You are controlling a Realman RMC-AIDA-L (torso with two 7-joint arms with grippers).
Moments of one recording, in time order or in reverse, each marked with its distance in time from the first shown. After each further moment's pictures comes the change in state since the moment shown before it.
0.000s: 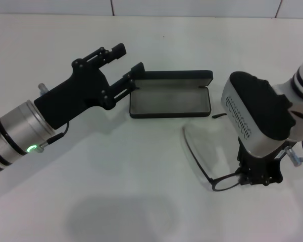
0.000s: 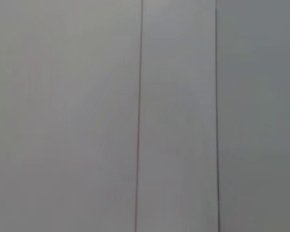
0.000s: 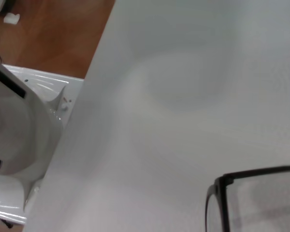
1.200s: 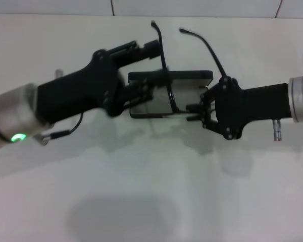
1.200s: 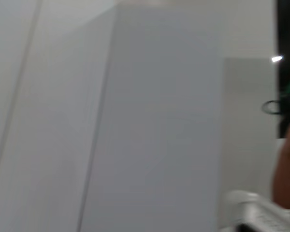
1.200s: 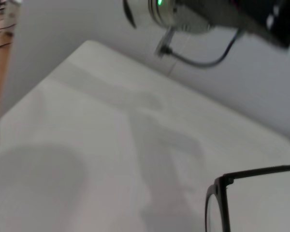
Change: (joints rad) left arm -0.124 0.045 0.001 -0.034 0.164 0.325 -0.276; right arm -0.379 0.012 0.246 -0.056 0.628 0.379 -0.707
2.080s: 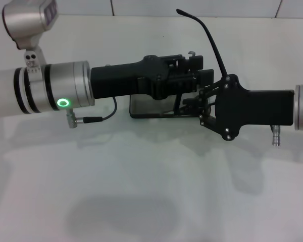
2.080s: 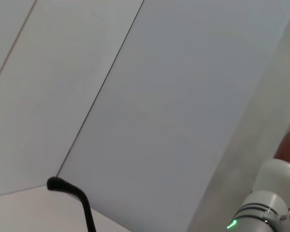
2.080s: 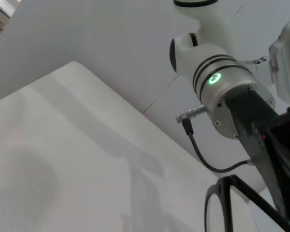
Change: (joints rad) left arm -0.188 -0.015 0.008 -0.021 0.159 -0.259 -0.393; right arm -0.067 0.000 -0.026 0.091 0.235 0.046 -0.416
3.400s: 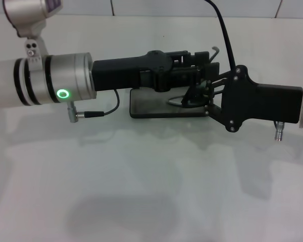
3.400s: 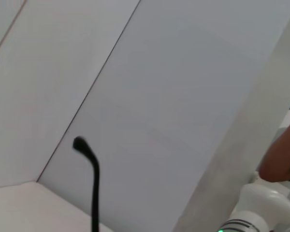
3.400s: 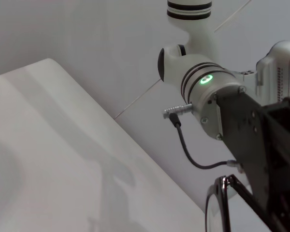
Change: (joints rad) left arm -0.028 0.009 0.000 0.000 0.001 0.029 -0.081; right arm -0.013 -0.001 0.016 0.102 0.161 0.005 -0.248
